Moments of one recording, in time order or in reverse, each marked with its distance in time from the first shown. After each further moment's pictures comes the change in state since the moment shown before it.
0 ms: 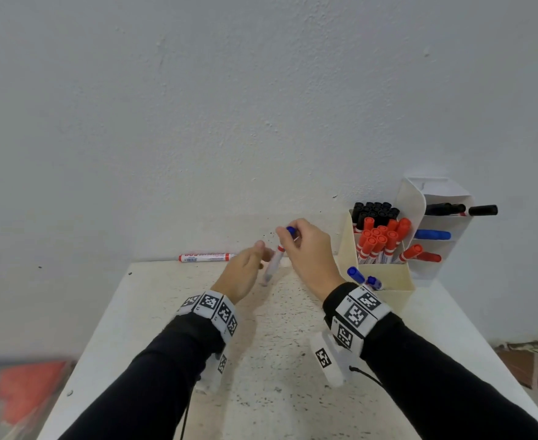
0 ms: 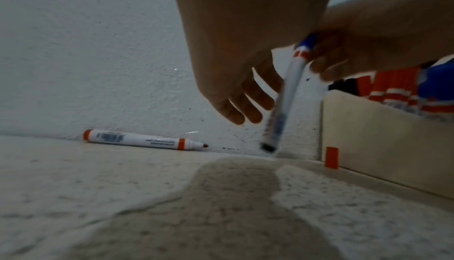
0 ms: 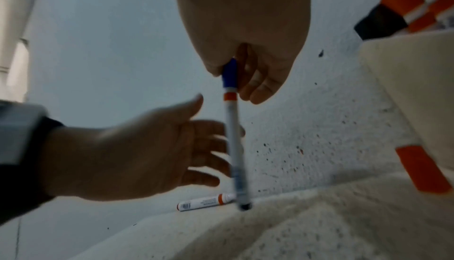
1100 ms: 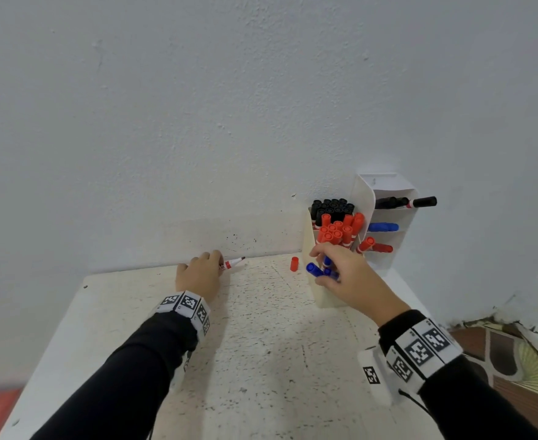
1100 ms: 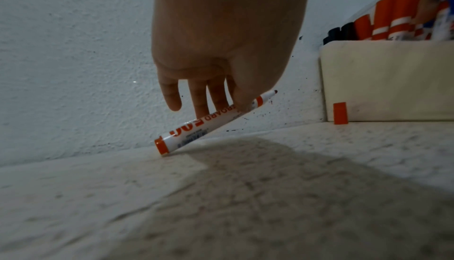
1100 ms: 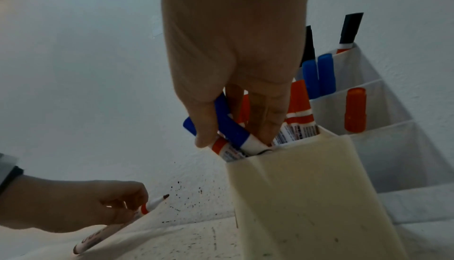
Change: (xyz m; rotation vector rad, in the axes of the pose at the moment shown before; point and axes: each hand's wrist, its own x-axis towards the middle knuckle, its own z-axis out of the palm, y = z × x) left_hand 0.021 -0.019 0.011 0.884 0.068 -0.033; right_hand -0.046 0.046 -0.118 -0.410 -0.293 -0.010
